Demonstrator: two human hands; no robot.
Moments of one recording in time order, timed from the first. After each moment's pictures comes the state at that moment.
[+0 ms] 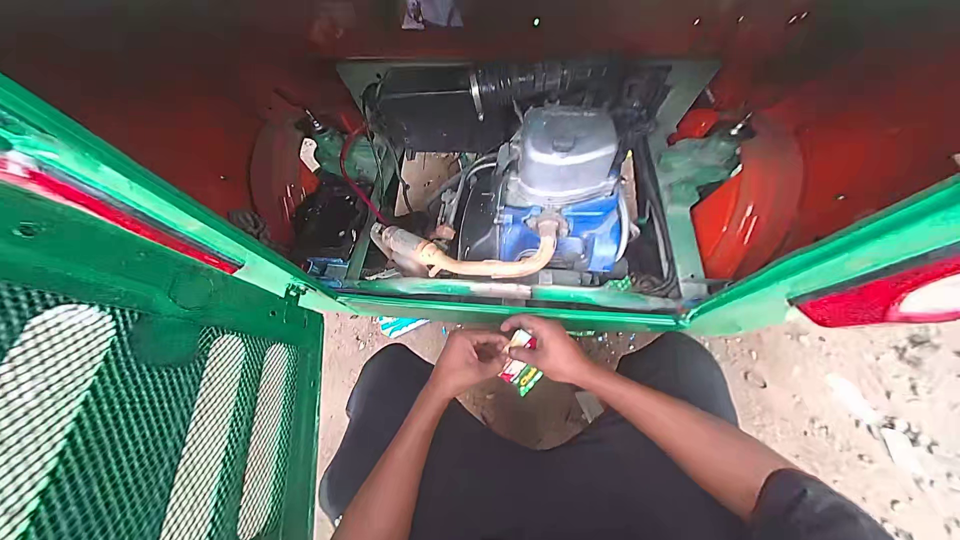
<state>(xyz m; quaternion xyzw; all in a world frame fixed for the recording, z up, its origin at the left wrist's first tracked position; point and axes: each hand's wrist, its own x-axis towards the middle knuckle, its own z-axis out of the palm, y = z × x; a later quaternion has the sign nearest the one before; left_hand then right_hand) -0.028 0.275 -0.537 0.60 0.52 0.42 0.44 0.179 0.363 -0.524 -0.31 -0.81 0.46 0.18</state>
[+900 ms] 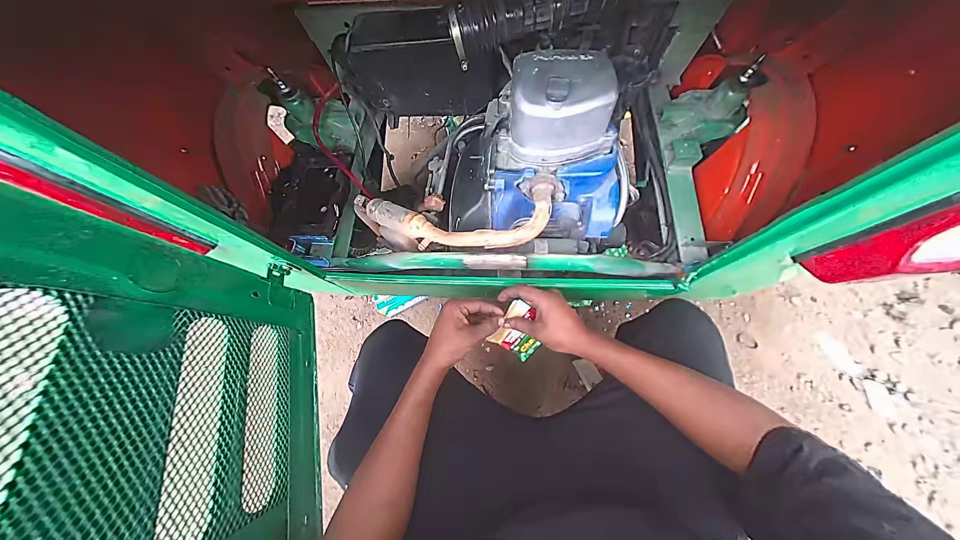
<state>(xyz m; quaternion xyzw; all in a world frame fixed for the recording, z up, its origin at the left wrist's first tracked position) -0.032 0.277 -0.538 0.54 0.50 0.47 0.49 0.181 0.359 -0.523 -0.33 -0.83 0.41 0.17</state>
